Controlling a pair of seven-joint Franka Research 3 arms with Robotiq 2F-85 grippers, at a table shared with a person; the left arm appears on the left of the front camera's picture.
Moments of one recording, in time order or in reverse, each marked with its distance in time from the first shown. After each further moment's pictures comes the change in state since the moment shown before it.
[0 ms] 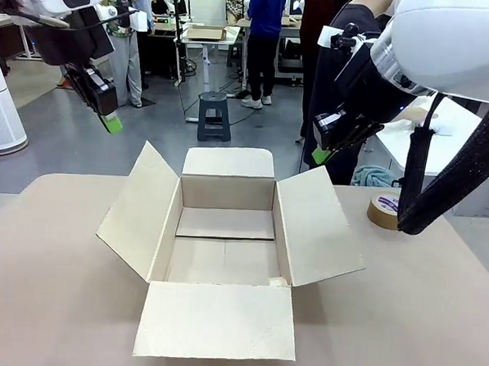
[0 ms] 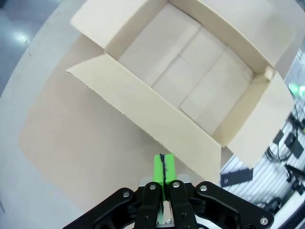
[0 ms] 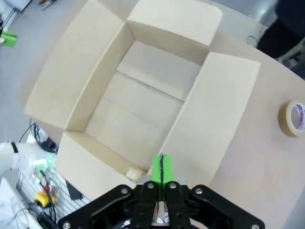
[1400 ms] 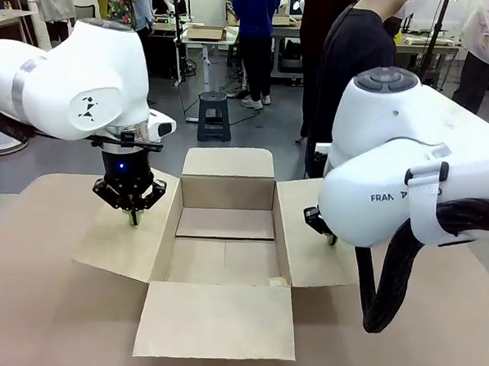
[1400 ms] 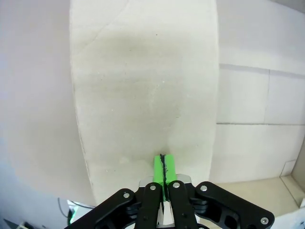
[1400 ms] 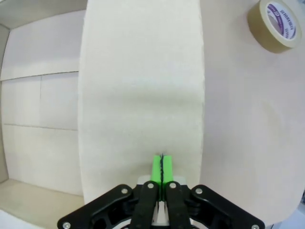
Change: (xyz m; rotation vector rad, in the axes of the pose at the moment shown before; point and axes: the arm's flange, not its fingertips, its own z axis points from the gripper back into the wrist) left arm -0.016 -0.018 -0.196 0.215 0.229 0.868; right arm -0.062 -0.032 -0.170 -0.342 0.189 -0.334
